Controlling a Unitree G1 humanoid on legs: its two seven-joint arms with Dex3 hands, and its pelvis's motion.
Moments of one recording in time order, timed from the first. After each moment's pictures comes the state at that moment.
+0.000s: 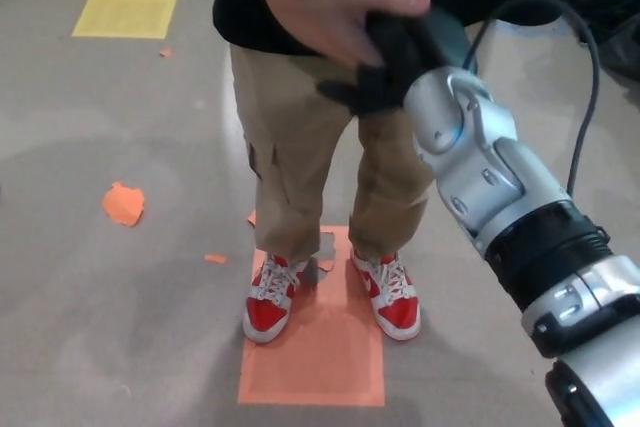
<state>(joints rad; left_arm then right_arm) -0.14 0.61 -0.17 1.21 0.26 -0.25 -0.27 -1.00 -0.05 0.29 0.66 -0.57 0.17 -0.15</state>
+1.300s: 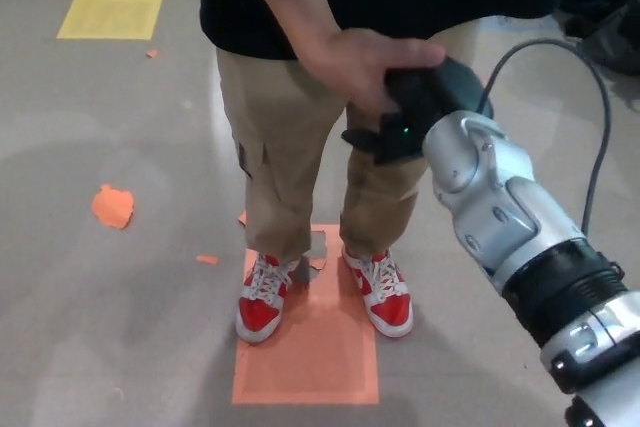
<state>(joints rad) -0.17 0.61 -0.16 1.22 0.26 -0.25 -0.28 -0.89 -0.11 0.39 0.70 -0.58 0.24 -0.02</state>
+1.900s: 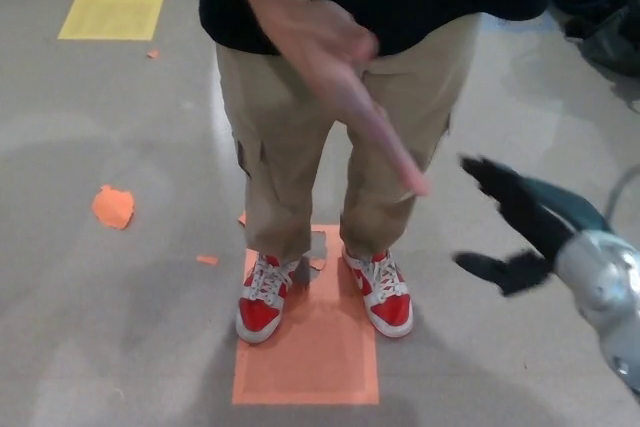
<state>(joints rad) -0.17 0.63 -0.15 1.23 0.26 -0.25 -0.29 -0.49 -0.43 0.37 0.50 -0.54 0.19 0.16</state>
